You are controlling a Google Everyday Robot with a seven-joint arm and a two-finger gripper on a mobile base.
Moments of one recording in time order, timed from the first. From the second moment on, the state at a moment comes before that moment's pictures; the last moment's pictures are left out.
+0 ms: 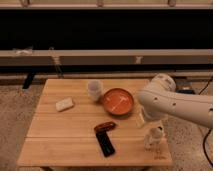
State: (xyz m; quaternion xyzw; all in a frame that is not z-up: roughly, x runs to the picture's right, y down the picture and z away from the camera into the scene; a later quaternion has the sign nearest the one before) arm 0.229 0.163 0.670 -0.17 0.26 0.57 0.76
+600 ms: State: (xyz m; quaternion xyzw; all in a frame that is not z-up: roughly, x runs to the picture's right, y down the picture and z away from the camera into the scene) arm 0.257 0.201 0.659 -0.17 0.29 0.60 0.73
